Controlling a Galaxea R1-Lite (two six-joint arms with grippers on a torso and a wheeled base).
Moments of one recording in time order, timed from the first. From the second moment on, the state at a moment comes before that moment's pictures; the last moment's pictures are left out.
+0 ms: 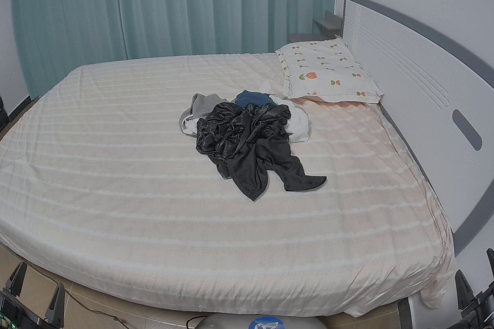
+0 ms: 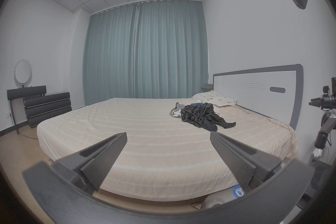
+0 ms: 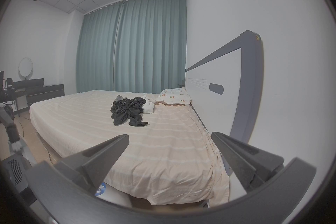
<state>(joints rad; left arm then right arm) -0.01 0.02 -0.02 0.00 -0.01 0.00 -0.01 0.04 -0.02 0.00 0.01 -0.05</state>
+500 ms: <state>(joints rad) -0.01 0.02 -0.02 0.00 -0.01 0.00 0.03 0.45 -0.29 -0.01 0.15 -0.06</state>
